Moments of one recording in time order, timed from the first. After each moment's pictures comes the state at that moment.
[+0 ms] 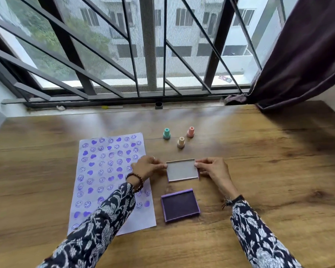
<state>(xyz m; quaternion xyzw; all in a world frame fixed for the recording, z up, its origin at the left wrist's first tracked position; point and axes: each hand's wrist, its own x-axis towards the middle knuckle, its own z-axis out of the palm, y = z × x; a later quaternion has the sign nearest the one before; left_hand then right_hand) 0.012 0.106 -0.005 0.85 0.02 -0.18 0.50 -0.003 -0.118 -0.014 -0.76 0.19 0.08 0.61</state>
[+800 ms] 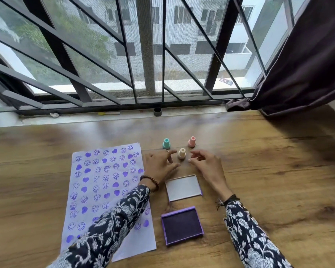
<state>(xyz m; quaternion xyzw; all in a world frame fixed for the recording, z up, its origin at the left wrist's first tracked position) 0.057 0.069 -0.001 0.94 -0.09 -0.03 0.32 0.043 -0.104 -0.006 -0.89 0.04 -0.03 0.46</state>
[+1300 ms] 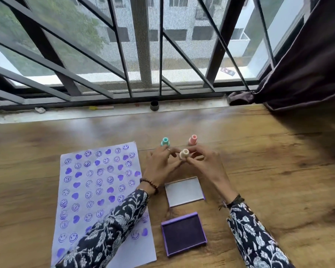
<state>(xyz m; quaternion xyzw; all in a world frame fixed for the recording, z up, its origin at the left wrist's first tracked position) 0.064 0.062 -0.002 0.91 -0.12 0.03 0.40 0.055 -0.097 0.004 -0.89 -0.04 -0.03 0.46</state>
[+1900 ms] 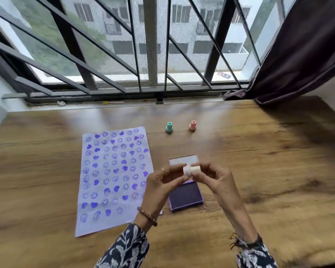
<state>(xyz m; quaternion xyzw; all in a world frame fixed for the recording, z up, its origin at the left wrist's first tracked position) -0.091 0.079 0.037 0.64 -0.01 -0.07 0.76 -0.097 -0.076 0.060 -0.69 0.02 0.01 0.72</state>
